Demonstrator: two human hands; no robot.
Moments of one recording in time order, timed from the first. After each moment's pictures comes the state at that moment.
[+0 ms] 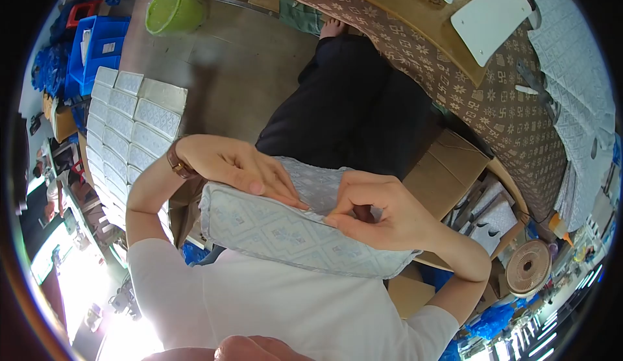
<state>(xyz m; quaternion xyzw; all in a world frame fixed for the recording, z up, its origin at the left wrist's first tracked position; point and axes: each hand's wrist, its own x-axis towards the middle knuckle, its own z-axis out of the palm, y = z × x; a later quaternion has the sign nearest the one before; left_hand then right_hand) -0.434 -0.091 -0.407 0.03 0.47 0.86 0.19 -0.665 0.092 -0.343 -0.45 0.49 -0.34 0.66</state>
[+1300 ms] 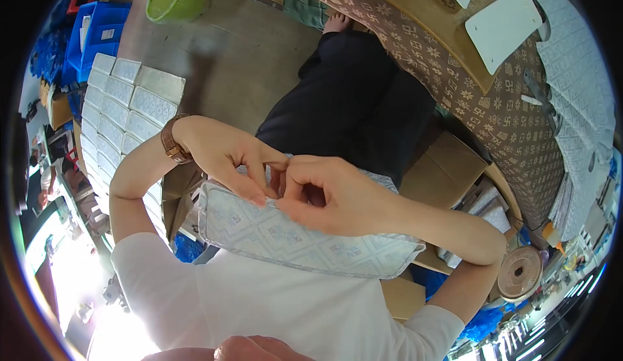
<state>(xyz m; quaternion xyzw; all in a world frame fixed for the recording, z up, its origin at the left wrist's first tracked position) -0.443 -0.110 -0.405 0.10 0.52 0.80 0.30 -0.629 0.049 -0.356 -0.46 0.45 -0.31 0.70</state>
